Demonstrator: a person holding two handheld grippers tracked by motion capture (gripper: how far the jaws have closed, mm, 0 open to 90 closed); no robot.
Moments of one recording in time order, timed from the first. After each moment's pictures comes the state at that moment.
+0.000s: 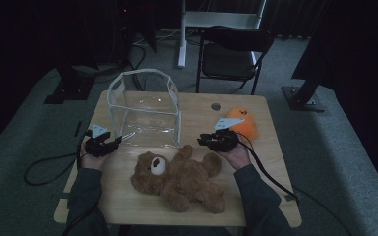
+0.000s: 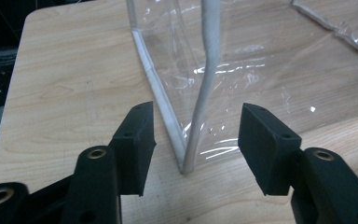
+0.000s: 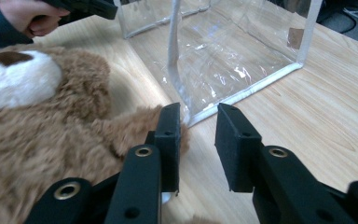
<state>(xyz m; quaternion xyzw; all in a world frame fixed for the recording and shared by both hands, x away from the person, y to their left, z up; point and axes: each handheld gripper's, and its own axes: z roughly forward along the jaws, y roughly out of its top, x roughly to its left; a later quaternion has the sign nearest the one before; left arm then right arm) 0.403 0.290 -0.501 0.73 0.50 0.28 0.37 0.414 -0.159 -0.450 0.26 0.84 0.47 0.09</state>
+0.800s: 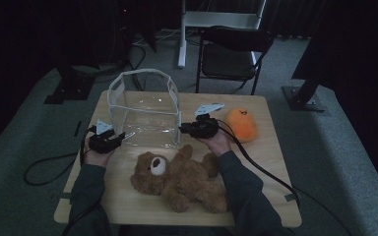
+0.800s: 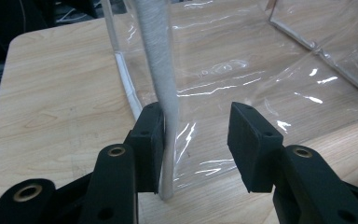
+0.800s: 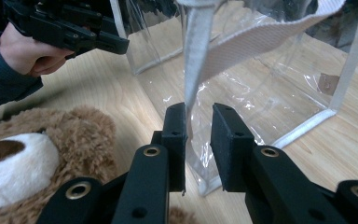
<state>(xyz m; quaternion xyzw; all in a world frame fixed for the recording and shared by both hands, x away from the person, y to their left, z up) 0.408 0.275 -0.487 0.74 0.48 0.28 0.37 0.450 -0.099 -0.432 0.26 0.83 0.48 0.07</state>
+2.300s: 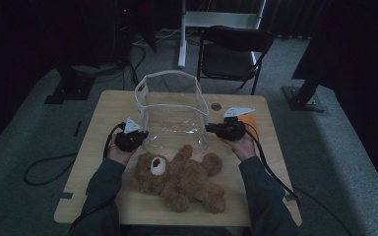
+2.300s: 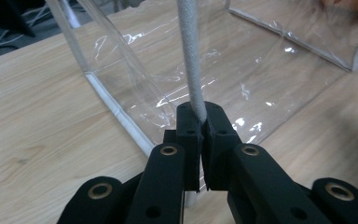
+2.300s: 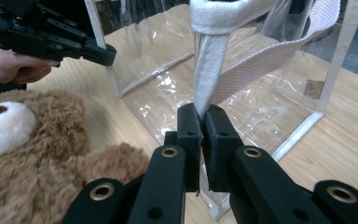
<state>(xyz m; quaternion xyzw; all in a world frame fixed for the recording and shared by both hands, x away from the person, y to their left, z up) 0.417 0.198 -0.480 0.80 0.38 0.24 0.39 0.437 -0.181 -0.429 0.30 0.81 0.49 0.10</state>
